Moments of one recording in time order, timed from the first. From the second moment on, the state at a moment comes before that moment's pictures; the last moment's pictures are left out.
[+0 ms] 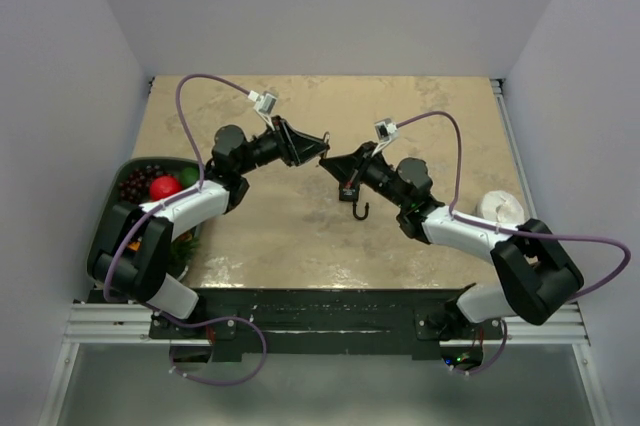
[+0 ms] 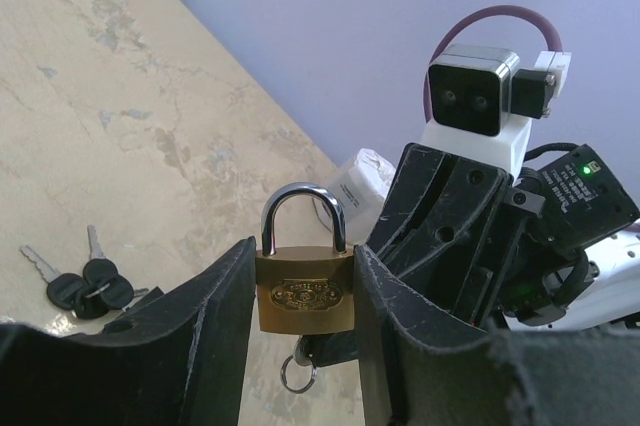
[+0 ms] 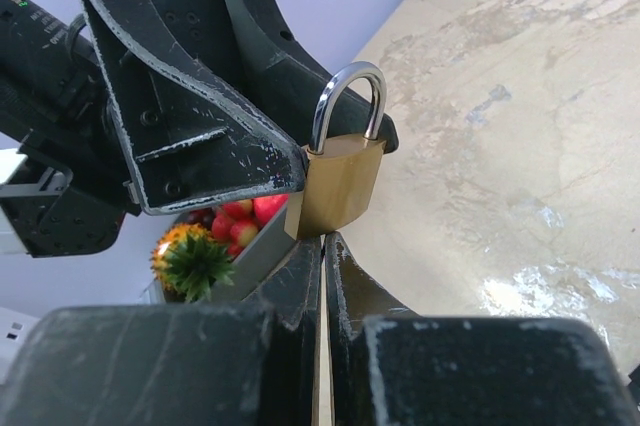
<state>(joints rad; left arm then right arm) -0.43 1.52 0.81 0.81 0.68 -0.78 0.62 1.40 0.63 0.87 -0.28 0.70</state>
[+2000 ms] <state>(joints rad) -0.43 1.40 0.78 0.48 0.78 -0.62 0.51 1.15 0.59 0.62 -0.42 0.59</state>
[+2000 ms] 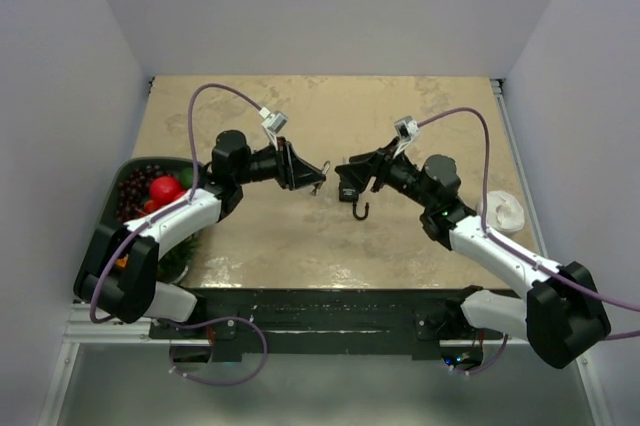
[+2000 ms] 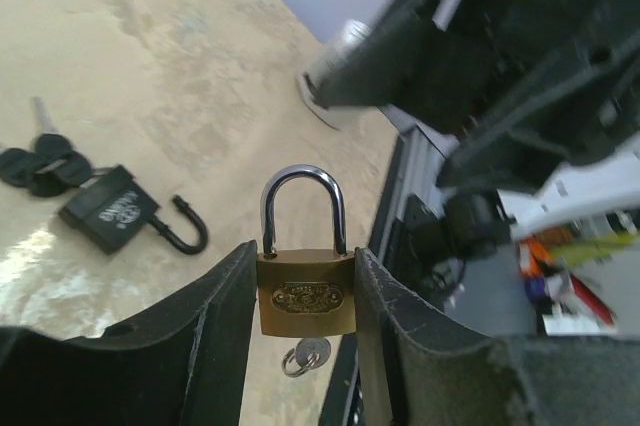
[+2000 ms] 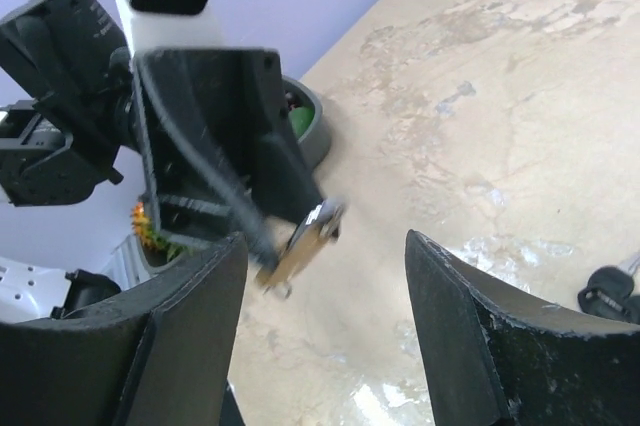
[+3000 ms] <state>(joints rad) -0.41 1.39 0.70 0.85 1.27 -0.78 0.54 1.26 0.83 0.39 -0.94 0.40</state>
